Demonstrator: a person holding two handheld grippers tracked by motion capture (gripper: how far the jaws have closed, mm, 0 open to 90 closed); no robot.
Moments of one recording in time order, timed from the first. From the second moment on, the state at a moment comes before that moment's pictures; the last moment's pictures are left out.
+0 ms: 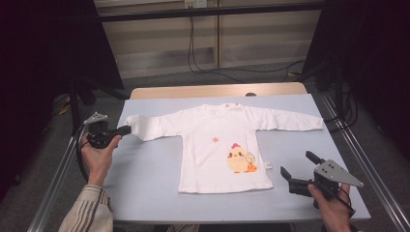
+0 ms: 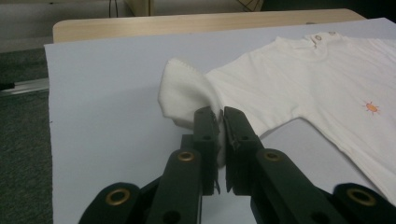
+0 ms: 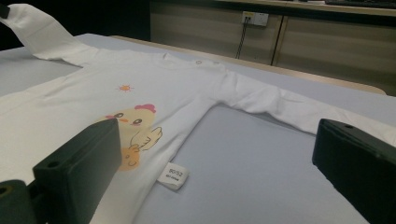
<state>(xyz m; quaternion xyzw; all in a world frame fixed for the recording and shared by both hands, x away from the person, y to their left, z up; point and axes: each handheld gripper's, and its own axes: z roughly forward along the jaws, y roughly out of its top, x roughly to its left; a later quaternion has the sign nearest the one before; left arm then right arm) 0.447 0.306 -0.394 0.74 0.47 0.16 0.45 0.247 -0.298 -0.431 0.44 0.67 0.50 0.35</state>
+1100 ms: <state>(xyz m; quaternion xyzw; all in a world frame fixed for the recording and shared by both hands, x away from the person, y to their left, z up) 0.441 0.267 -0.364 0.76 0.41 0.16 0.49 0.247 -0.298 -0.431 0.44 0.67 0.50 0.35</state>
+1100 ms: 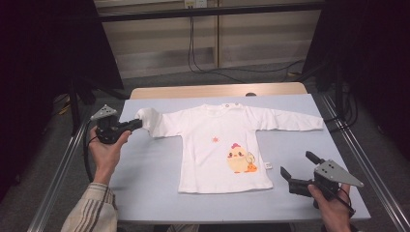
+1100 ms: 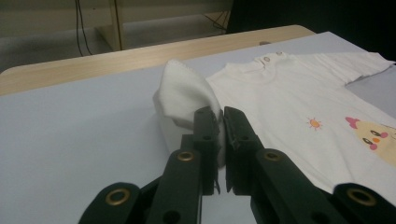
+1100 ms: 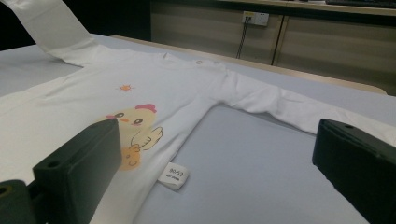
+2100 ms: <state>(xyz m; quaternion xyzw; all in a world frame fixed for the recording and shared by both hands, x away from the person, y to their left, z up) 0.440 0.217 -0.341 0.78 0.35 0.14 0.51 0.247 -0.298 -0.431 0.44 0.67 0.50 0.34</state>
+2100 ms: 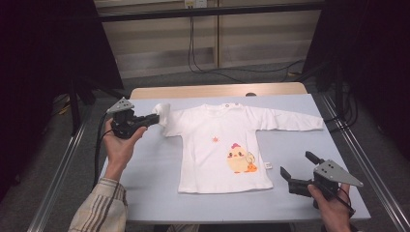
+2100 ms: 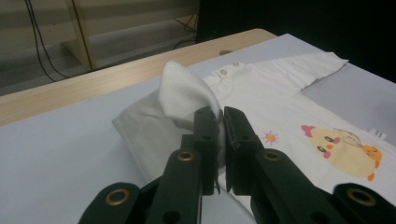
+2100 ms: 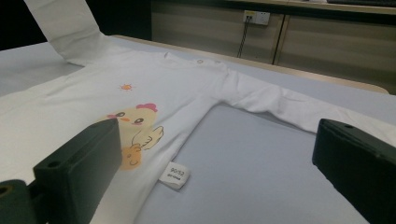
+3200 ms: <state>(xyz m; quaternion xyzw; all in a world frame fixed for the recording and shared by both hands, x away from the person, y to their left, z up) 0.433 0.157 -0.335 0.80 0.29 0.12 0.51 0.247 -0.298 -0.431 0.44 0.67 0.50 0.34</state>
